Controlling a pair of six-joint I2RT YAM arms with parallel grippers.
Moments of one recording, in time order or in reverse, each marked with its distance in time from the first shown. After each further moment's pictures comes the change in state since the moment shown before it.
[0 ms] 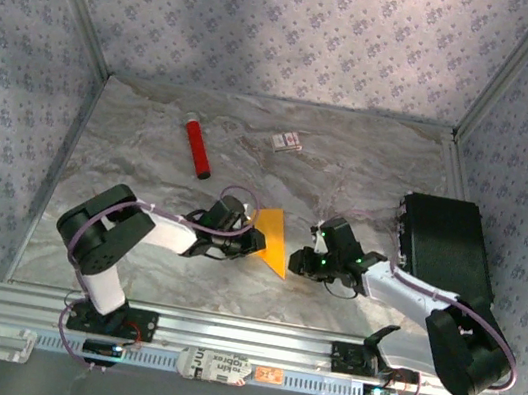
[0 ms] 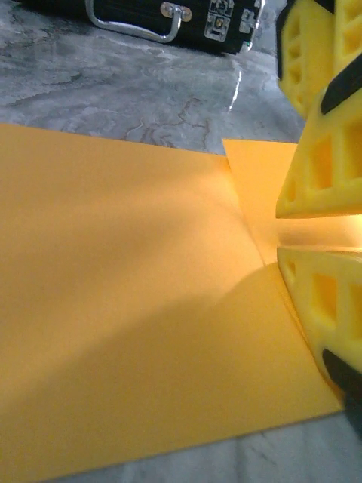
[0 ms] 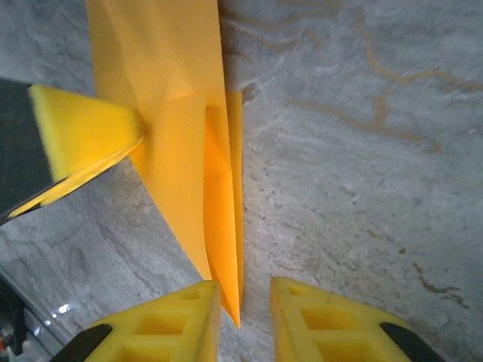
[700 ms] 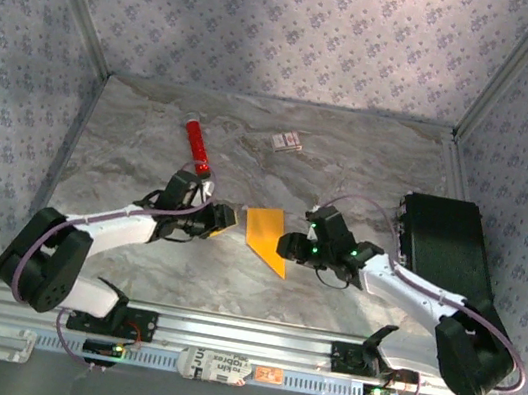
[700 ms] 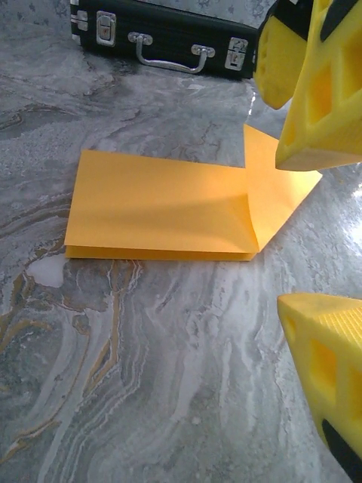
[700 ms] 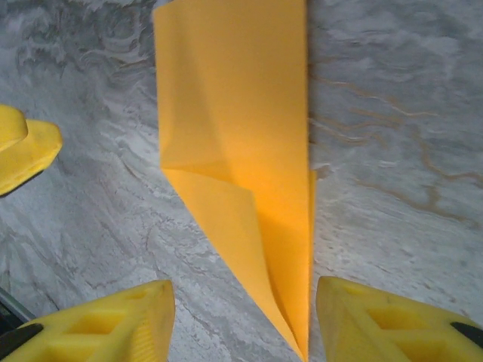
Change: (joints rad) left arm 0.296 -0.327 -0.061 -0.317 0.141 0.198; right arm 0.099 -0.002 0.143 -0.062 0.149 0.037
